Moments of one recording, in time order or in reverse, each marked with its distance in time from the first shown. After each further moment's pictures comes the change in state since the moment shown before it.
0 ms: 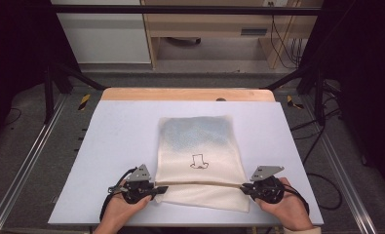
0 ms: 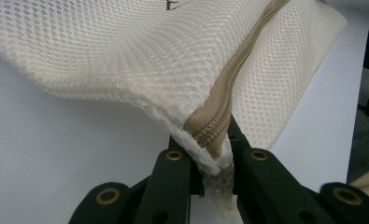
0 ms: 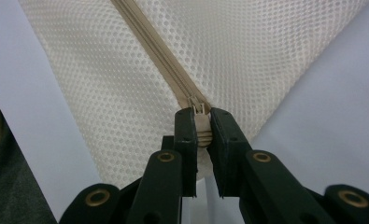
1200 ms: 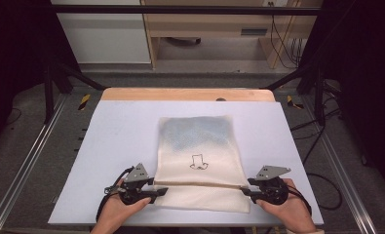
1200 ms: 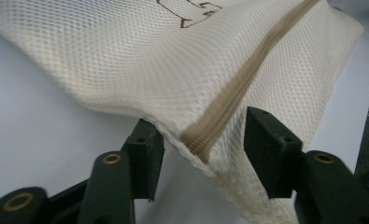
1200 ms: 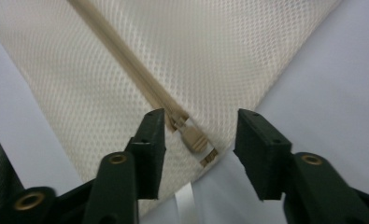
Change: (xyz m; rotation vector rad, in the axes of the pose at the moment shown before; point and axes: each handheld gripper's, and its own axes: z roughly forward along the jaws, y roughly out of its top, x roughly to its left) left arm -0.003 0.004 -0.014 -0.013 0.078 0.003; right arm -0.003 -0.006 -0.006 -0.074 -0.041 0.043
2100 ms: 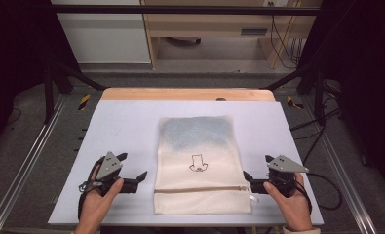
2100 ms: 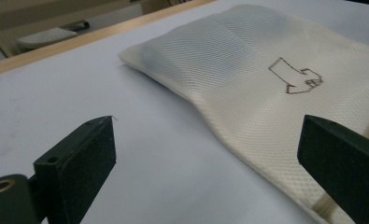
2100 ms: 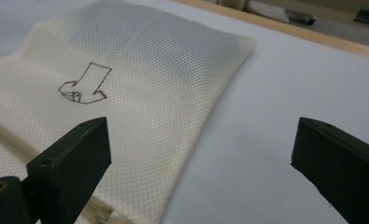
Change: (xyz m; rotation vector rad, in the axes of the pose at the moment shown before) left arm 0.041 -0.002 -0.054 -0.236 0.340 0.019; right arm -0.016 0.009 -0.015 -0.317 -0.250 0.142
